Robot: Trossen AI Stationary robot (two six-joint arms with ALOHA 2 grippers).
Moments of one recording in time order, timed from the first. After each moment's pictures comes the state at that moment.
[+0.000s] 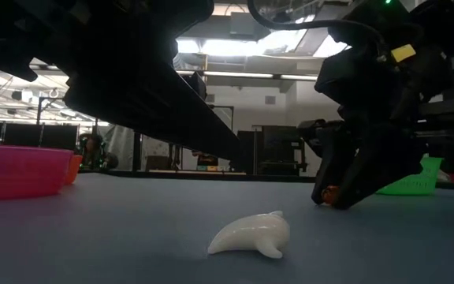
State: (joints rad) left arm -0.51 1.96 0.96 0.40 -0.28 -0.25; right arm 0.31 1.73 0.68 0.23 -0.04 -0.12
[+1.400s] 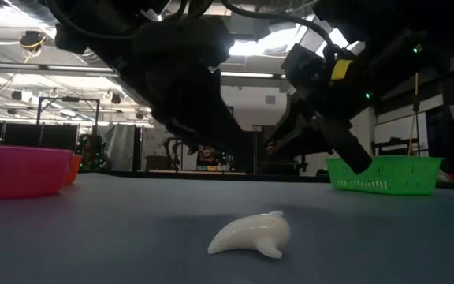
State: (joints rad) left arm -0.32 1.87 0.96 0.20 -0.38 -0.38; right arm 0.31 1.73 0.77 0.21 0.61 -0.38
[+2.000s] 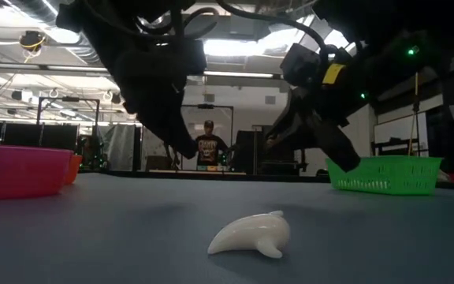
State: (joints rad) left arm -0.23 1.71 0.96 -0.27 -0.40 -0.40; right arm 0.31 1.73 0.77 0.22 0.74 -0.40
